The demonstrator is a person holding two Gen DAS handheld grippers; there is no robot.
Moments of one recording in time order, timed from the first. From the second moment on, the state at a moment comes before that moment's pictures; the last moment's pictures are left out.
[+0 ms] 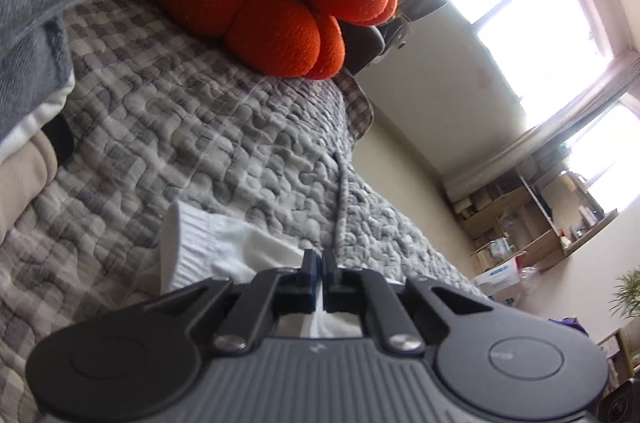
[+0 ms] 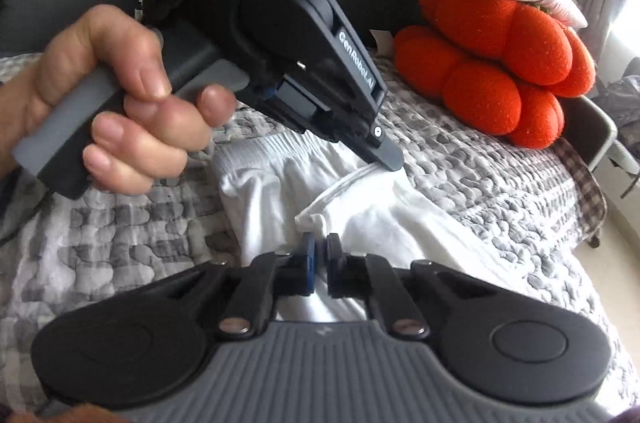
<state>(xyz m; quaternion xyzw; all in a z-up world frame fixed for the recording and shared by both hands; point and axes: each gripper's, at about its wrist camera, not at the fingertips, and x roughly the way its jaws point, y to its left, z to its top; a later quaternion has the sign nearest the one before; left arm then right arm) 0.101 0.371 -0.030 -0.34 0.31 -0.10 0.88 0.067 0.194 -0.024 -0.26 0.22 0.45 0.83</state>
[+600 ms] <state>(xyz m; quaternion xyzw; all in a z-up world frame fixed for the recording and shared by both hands) 0.100 0.374 -0.017 -0.26 0.31 -0.02 0.92 0.069 0.207 -0.021 -0.14 0.28 0.44 0.84</state>
